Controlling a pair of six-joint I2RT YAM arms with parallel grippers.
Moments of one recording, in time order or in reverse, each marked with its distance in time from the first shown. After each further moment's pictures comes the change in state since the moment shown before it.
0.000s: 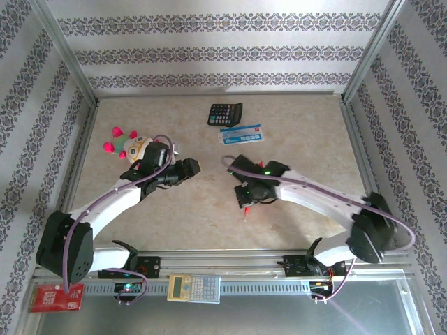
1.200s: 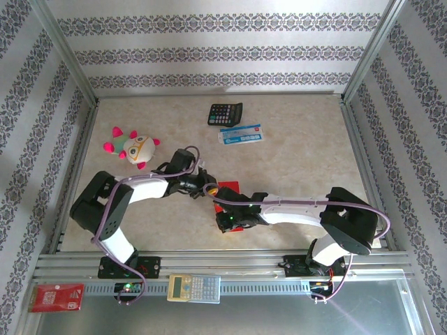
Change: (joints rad) left arm -0.143 0.423 0.058 0.255 0.227 -0.197; right arm 0.157 0.062 -0.332 0.616 -0.183 0.157
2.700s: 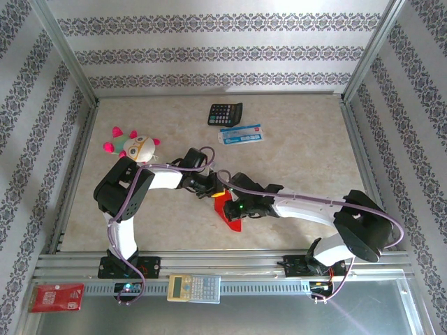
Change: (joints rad) left arm -0.018 0.206 0.154 -0.119 0.043 0.213; right arm -0.175 -0.098 -0.039 0.019 -0.108 -0.094
